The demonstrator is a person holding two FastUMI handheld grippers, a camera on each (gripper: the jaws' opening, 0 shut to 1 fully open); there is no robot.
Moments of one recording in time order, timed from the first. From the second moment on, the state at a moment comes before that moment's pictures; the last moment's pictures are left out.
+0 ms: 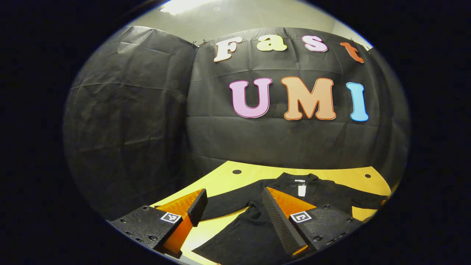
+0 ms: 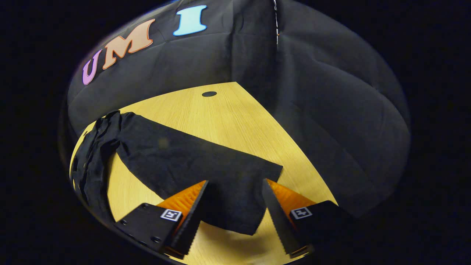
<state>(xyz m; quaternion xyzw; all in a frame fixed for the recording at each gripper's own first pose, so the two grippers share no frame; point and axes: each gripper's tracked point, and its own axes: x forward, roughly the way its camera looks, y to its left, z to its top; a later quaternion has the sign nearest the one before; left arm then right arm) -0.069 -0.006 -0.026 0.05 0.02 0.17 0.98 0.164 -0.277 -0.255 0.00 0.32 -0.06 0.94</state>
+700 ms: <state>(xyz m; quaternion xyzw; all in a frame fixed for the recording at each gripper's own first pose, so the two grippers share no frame) -0.077 0.002 -0.019 0.05 0.01 0.16 0.99 0.164 -0.246 -0.259 0.00 0.34 -0.03 0.94</state>
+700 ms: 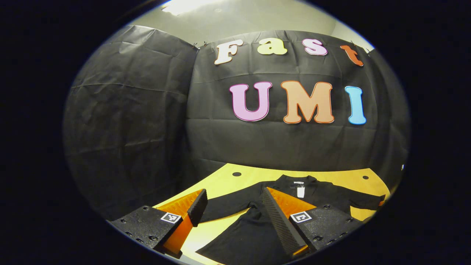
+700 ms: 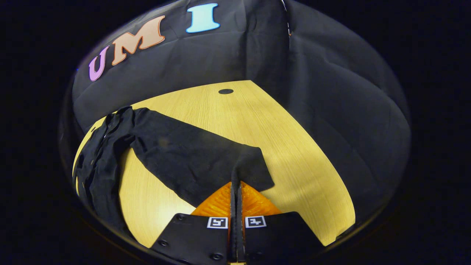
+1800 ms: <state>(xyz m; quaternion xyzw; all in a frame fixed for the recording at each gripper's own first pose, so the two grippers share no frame) -0.051 0.056 -0.016 0.02 0.01 0.13 0.99 0.229 -0.076 -0.099 -0.02 0.20 0.06 0.98</state>
